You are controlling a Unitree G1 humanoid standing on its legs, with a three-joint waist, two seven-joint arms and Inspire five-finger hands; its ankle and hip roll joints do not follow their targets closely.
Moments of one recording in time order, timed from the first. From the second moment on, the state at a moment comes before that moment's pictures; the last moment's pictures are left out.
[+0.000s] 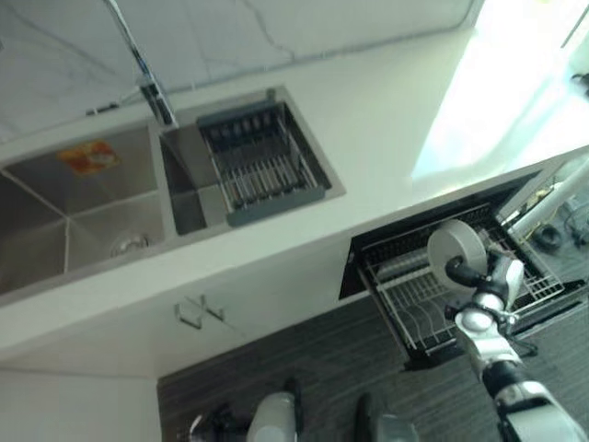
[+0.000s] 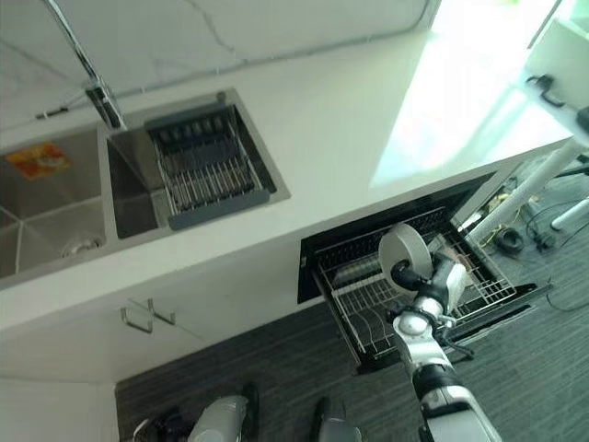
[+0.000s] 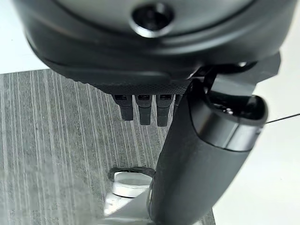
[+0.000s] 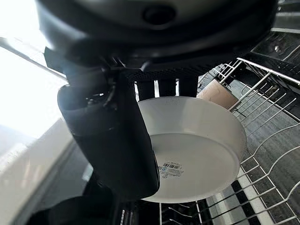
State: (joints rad) left arm -0.06 0.26 -0.17 1.16 -0.47 -0.01 0.10; right arm -0.48 -0.45 0.19 0.86 0.26 -0.12 -0.71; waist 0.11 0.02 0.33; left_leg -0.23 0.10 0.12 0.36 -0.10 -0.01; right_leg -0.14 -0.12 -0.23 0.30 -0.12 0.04
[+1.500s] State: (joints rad) left arm -0.19 0.34 -0.27 1.06 -0.56 -0.07 0.03; right arm -0.90 -0.64 0.47 1.23 0.37 -0.07 -0.09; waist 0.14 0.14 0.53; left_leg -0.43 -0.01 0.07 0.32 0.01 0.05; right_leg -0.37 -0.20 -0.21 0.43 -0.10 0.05
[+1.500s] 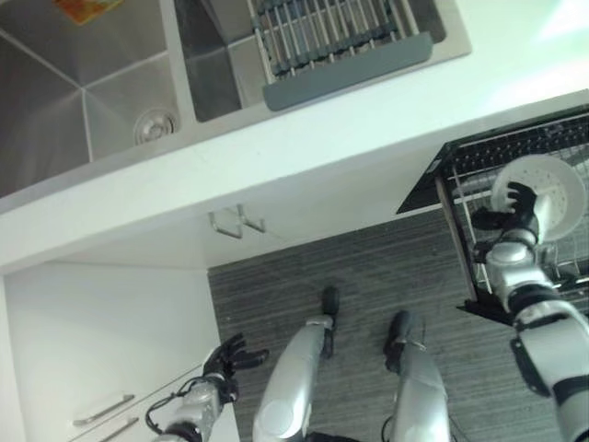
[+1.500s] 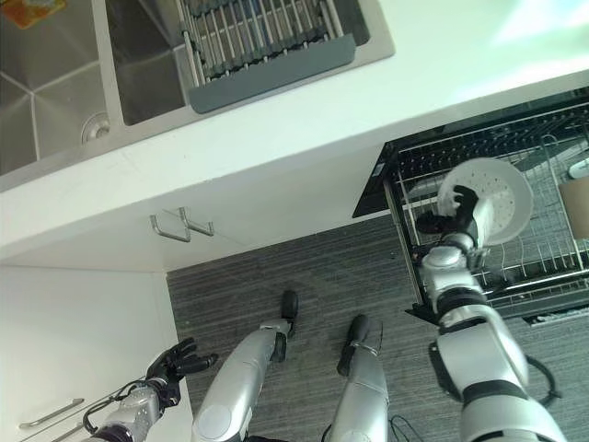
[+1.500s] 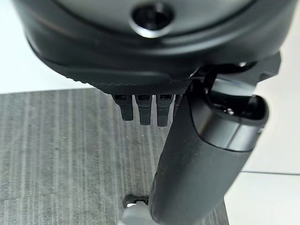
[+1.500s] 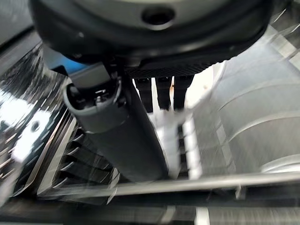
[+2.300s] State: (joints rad) left arm 0.02 0.32 -0.07 1.16 -0.48 -0.04 0.04; right arm -0.25 -0.44 0.19 0.34 0.55 -0.14 -0.24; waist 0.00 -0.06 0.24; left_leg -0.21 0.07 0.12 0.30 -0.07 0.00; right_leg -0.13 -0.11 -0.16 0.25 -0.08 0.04
